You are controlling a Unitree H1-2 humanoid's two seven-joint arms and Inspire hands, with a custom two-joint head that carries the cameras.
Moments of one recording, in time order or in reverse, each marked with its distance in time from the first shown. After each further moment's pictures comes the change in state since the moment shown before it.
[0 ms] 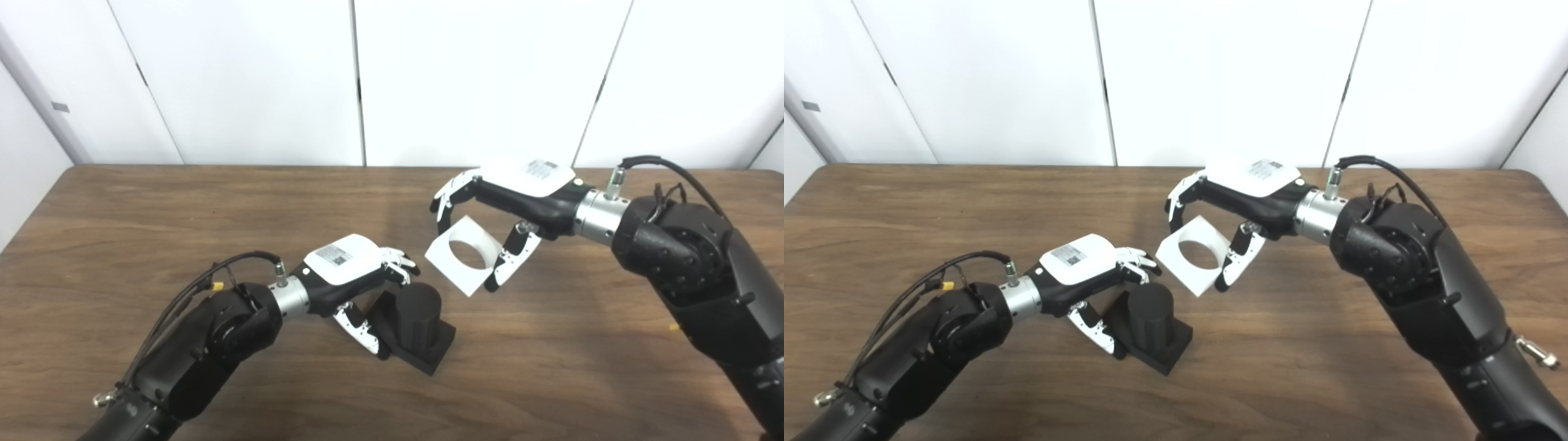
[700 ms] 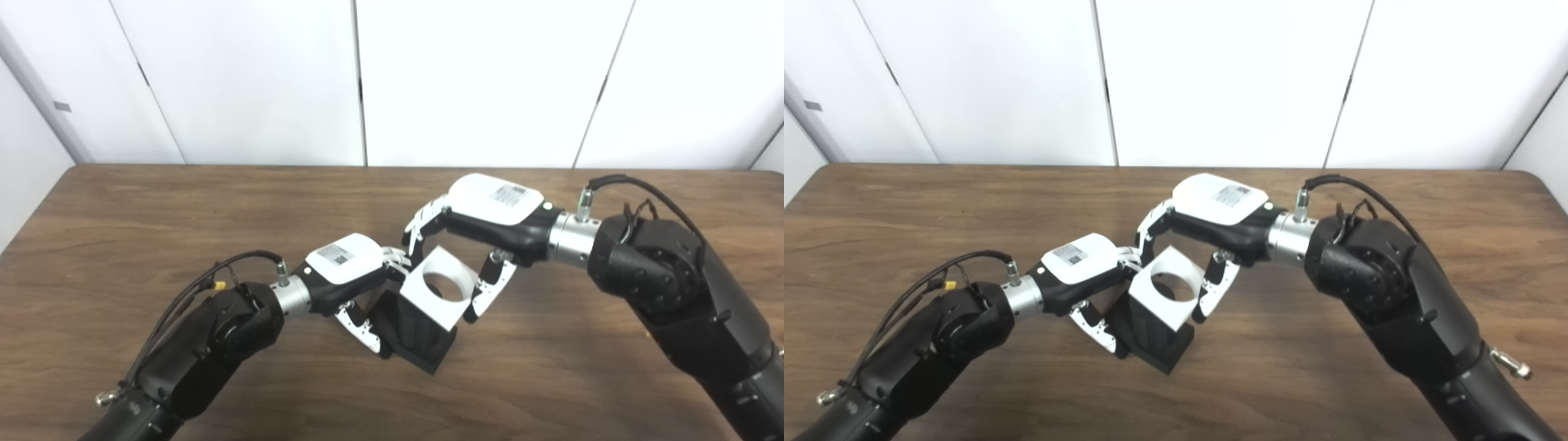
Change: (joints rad) left arm -0.003 -0.005 0.000 0.010 0.003 -0.004 0.008; right arm 0.027 0.048 0.065 -0.035 -0.003 0.006 0.047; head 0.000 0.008
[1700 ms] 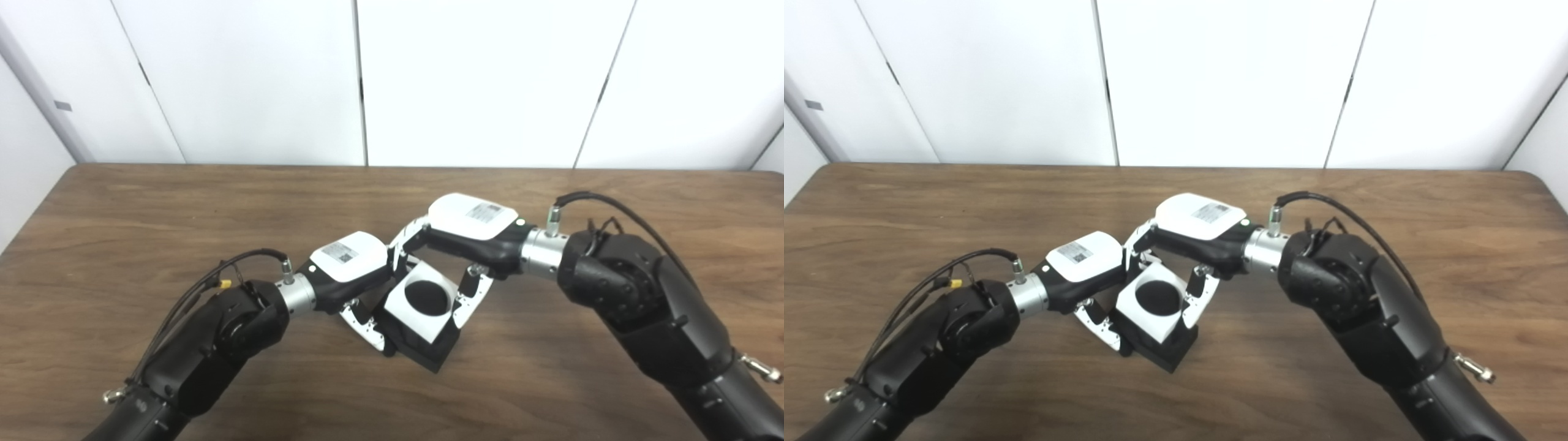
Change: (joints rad) left arm -0.007 -0.017 -0.001 0.009 0.010 0.004 -0.001; right arm 0.004 0.069 0.028 0.108 -0.040 -0.033 -0.033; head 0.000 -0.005
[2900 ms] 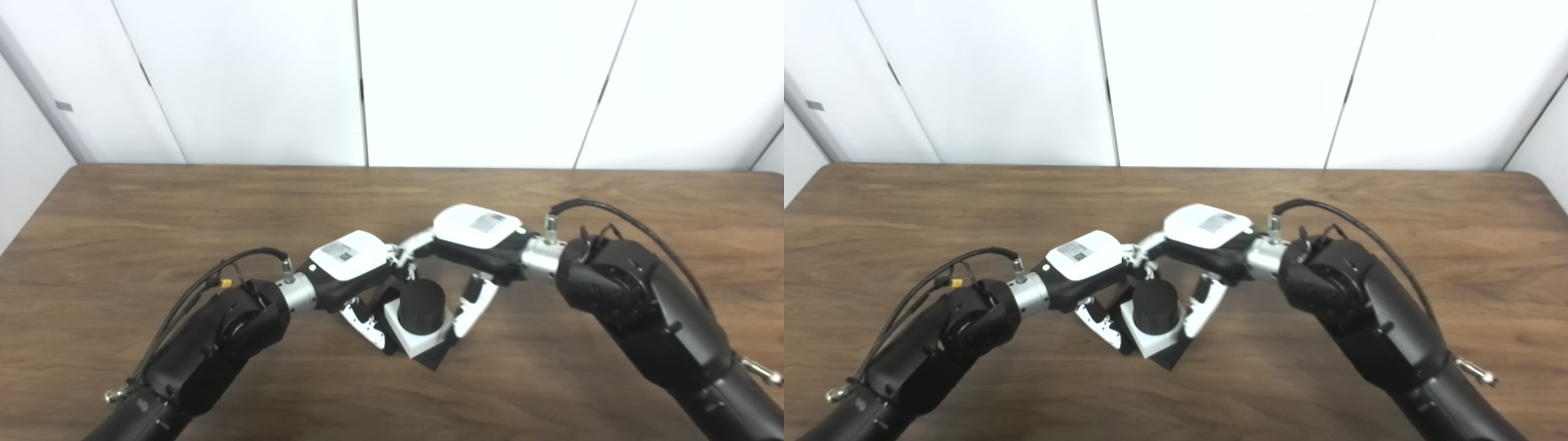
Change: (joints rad) left arm 0.000 -0.002 0.000 -0.001 0.001 0.021 -0.002; right arm 0.028 -0.041 0.013 0.018 -0.114 0.068 0.053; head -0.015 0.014
